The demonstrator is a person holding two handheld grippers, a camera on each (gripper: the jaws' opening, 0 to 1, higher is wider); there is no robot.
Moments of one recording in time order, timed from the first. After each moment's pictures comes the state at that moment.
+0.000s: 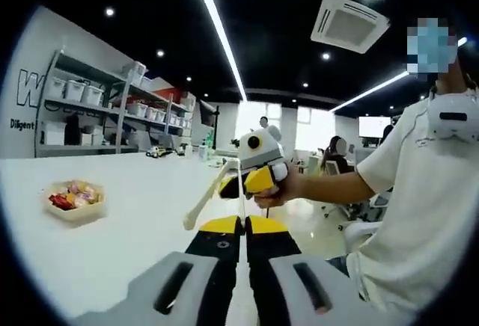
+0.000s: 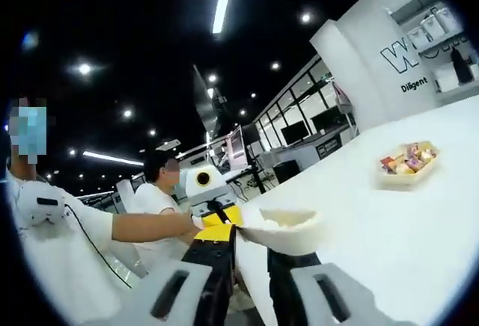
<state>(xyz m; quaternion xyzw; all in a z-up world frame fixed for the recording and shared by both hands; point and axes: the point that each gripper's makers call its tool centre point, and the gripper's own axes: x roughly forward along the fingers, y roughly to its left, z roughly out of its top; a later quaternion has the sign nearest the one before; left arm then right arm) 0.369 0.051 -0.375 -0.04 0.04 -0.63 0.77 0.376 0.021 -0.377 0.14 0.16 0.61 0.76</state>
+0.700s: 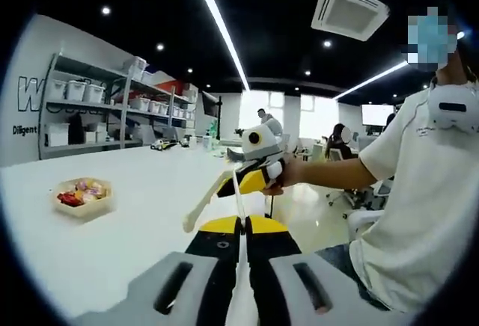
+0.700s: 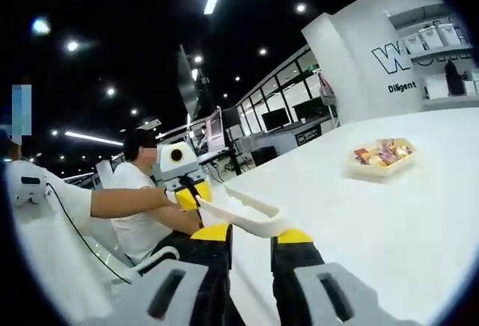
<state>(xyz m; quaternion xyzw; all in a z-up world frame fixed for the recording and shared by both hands) 0.366 0.063 -0.384 -0.01 0.05 -0.62 0.78 0.394 -0.003 -0.403 0.10 0.16 0.58 0.80</state>
